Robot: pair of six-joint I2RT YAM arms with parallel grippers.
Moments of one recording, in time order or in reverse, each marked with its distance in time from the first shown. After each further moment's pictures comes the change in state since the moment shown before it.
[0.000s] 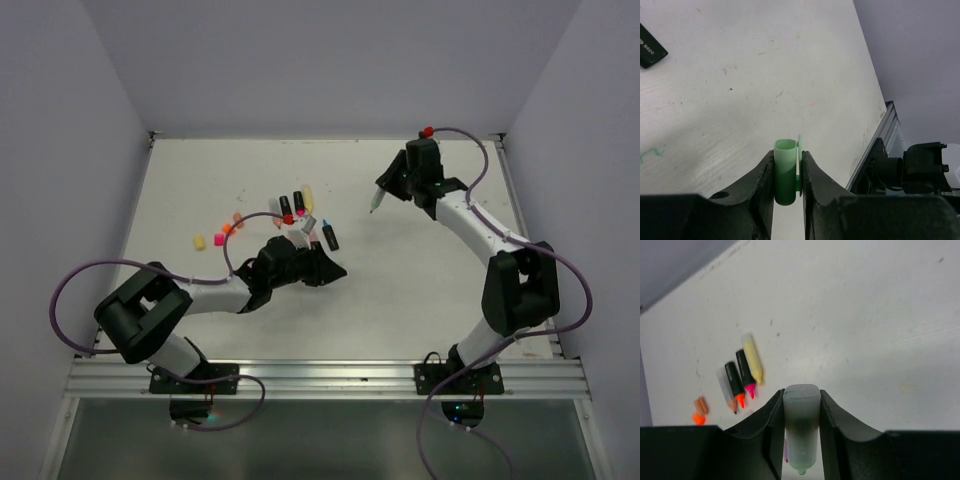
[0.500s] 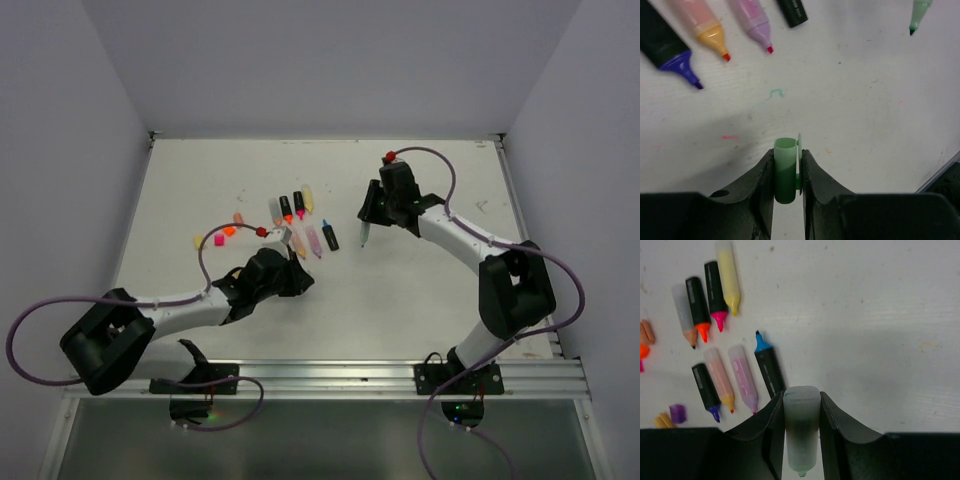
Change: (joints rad) left arm -0.001 -0.183 -0.070 -0.352 -0.250 0.054; right arm 0.053 0.005 -0.068 -0.005 -0.006 -0.154
